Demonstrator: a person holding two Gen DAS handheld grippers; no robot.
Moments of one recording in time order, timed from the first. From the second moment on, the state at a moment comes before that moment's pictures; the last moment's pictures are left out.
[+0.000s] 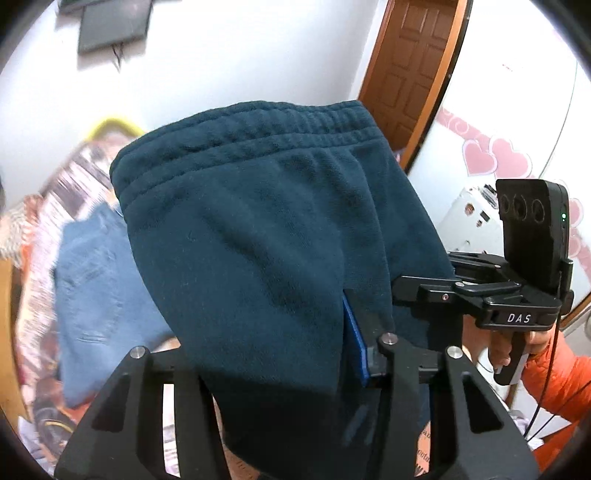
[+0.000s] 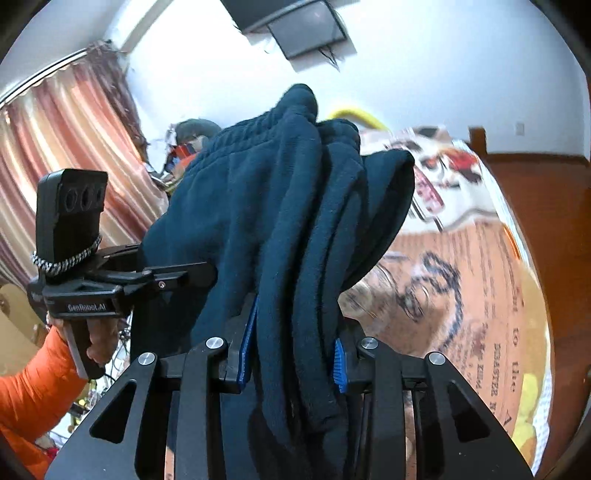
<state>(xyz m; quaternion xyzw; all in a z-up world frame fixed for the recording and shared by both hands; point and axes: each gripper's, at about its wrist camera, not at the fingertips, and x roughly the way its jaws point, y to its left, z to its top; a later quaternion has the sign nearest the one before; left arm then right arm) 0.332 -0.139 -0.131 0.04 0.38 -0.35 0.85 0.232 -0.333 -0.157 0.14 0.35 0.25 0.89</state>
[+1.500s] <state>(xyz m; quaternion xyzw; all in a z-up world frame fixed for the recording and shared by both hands) 0.521 0.028 -0.186 -0.01 0.37 -0.17 0.91 0.446 -0.155 -0.179 0.11 0.34 0.32 0.88</state>
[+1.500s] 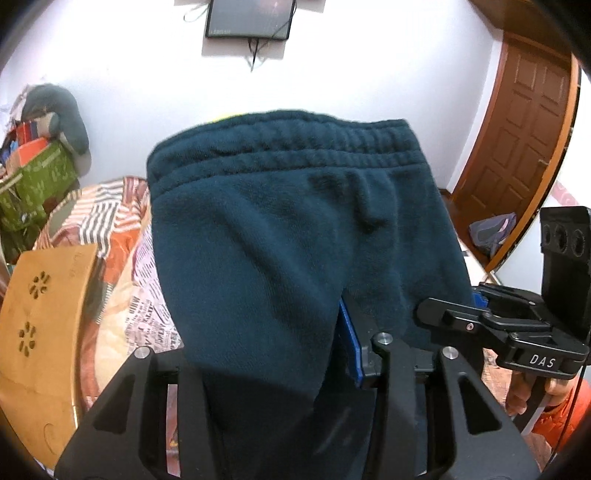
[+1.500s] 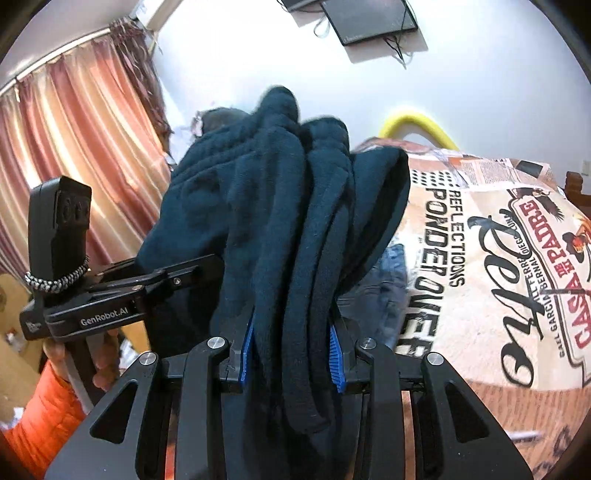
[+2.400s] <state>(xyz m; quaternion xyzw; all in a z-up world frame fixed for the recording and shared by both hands) 0.482 0.038 -0.196 0.04 0.39 -0.14 0.91 0.436 -0.137 -0.184 0.02 0.35 0.33 0.88</state>
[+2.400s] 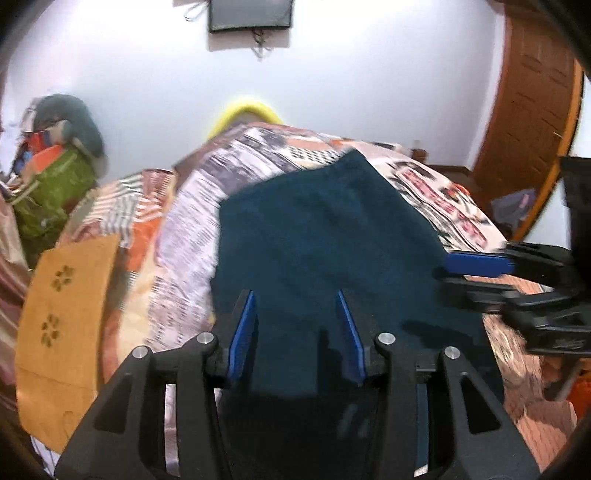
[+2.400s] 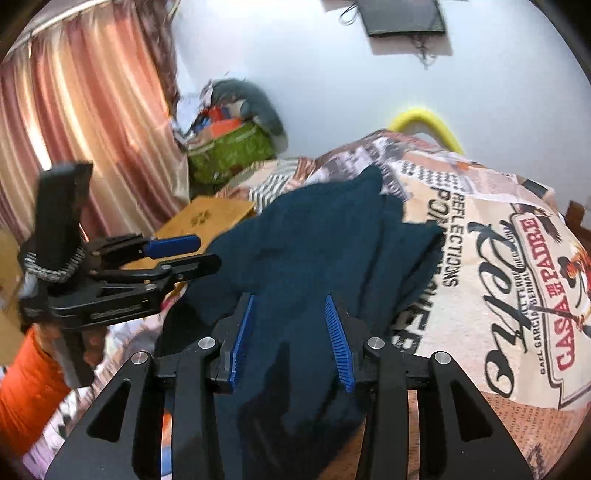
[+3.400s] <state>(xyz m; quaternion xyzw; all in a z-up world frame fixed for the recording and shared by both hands) 0.341 0.038 -0.063 0.00 0.27 -0.13 0.95 0.322 -0.177 -0.073 0.05 0.26 0.31 0.91</state>
